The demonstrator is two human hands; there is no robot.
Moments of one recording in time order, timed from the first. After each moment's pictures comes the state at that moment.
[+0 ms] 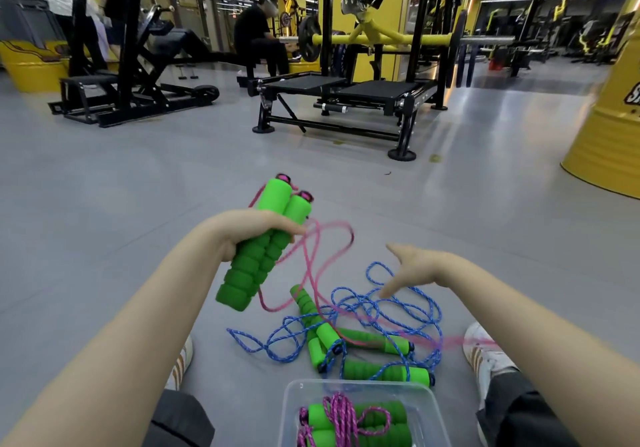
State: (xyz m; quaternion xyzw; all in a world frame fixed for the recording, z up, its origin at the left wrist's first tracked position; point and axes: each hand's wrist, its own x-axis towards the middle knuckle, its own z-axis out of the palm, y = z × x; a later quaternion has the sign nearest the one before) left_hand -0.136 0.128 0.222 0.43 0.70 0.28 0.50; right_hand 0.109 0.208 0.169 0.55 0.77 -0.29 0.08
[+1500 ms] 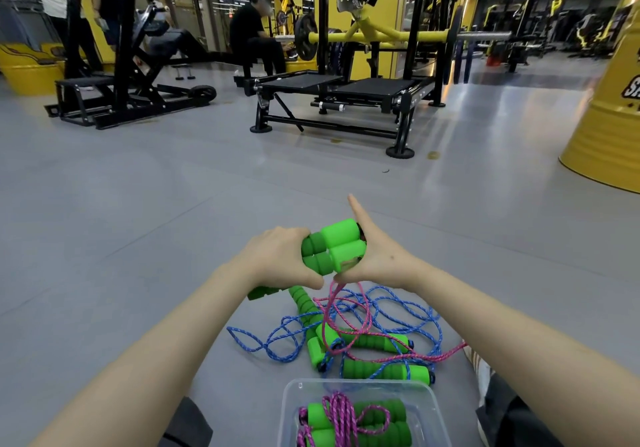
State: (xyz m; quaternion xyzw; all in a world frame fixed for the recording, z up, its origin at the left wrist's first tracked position) left_hand -0.102 0.130 0.187 0.71 0.69 0.09 0.11; right_hand 0.073 0.190 0.158 0.35 0.80 -0.43 -0.24
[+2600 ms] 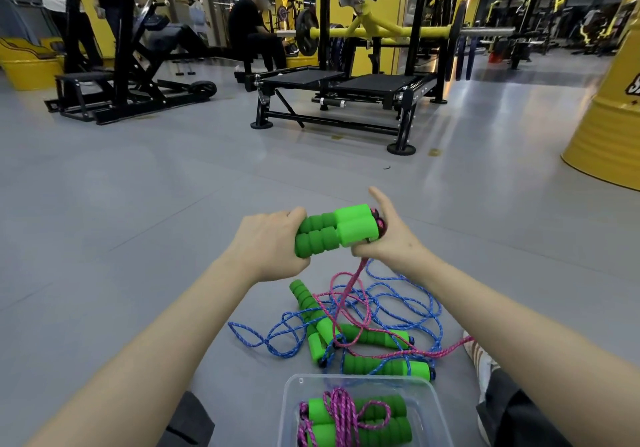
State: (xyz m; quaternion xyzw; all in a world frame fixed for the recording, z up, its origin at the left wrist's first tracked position) left_hand -0.111 0.132 0.180 0.73 0.66 0.10 -0.15; right_hand 0.079 0.198 0.159 0.35 0.70 -0.50 -0.37
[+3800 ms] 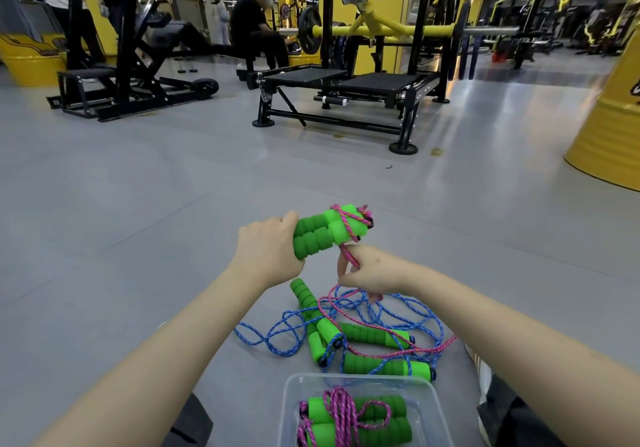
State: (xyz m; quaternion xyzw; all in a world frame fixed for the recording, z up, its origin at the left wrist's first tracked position) left_hand -0.112 0.137 0.156 0.66 0.73 0.11 -0.13; right_hand 0.064 0.180 0.159 0.42 0.86 -0.27 0.00
